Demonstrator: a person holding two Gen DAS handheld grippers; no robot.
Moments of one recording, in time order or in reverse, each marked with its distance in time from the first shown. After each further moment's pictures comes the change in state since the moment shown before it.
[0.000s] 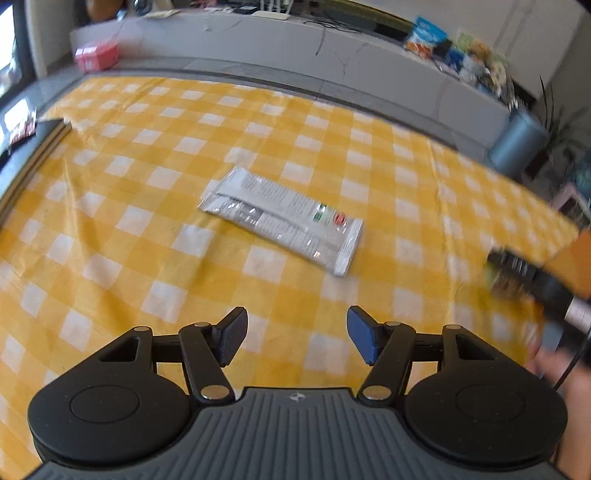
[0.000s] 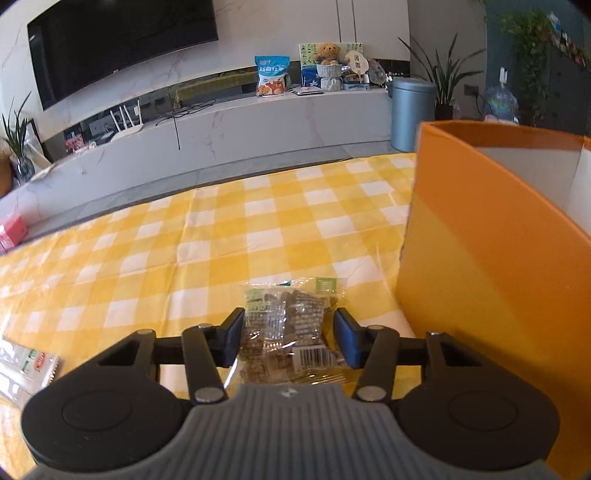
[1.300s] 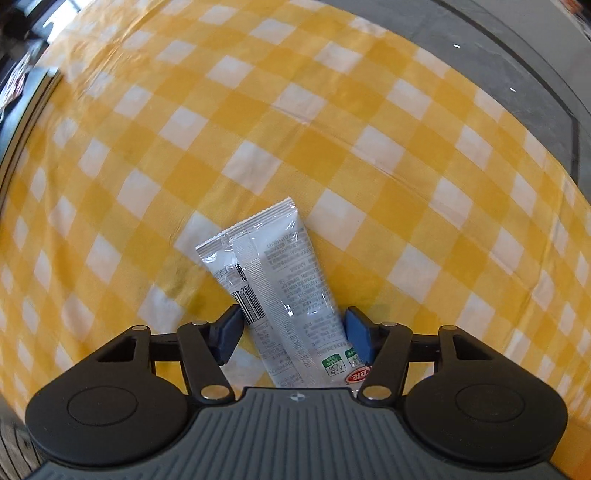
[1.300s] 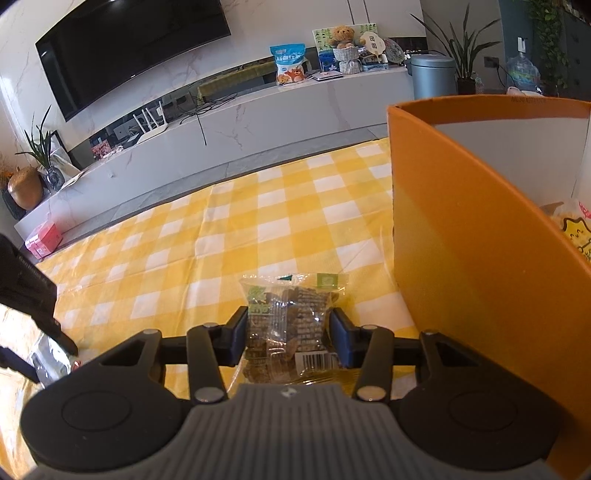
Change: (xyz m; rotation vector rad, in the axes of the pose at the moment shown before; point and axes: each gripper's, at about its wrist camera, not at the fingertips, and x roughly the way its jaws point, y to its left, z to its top) left arm 0.131 -0.016 0.122 -0.219 0.456 0.277; right arm -0.010 -0.025 0.001 0.049 0.051 0.135
